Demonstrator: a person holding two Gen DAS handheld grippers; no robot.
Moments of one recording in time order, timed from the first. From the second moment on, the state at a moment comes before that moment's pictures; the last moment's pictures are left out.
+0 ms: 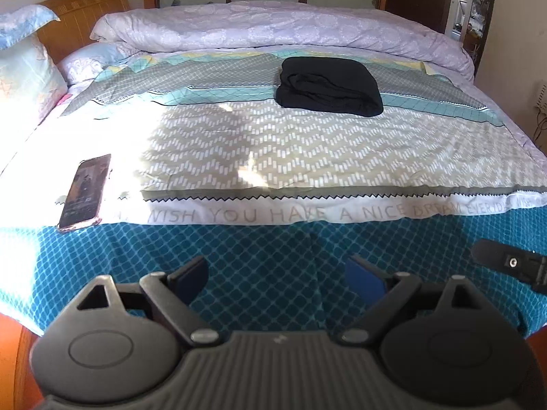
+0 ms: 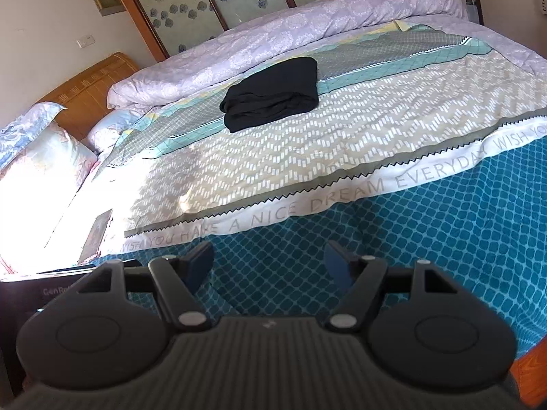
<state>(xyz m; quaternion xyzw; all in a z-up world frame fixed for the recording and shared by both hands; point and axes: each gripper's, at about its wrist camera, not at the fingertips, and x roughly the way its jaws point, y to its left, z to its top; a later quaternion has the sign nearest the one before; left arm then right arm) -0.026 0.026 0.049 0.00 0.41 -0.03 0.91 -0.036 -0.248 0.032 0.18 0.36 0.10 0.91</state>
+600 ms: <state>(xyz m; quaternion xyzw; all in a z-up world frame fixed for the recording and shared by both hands) -0.030 0.024 0.054 0.01 0.43 -0.02 0.90 -0.055 -0.233 0.025 0.16 0.37 0.11 0.91</state>
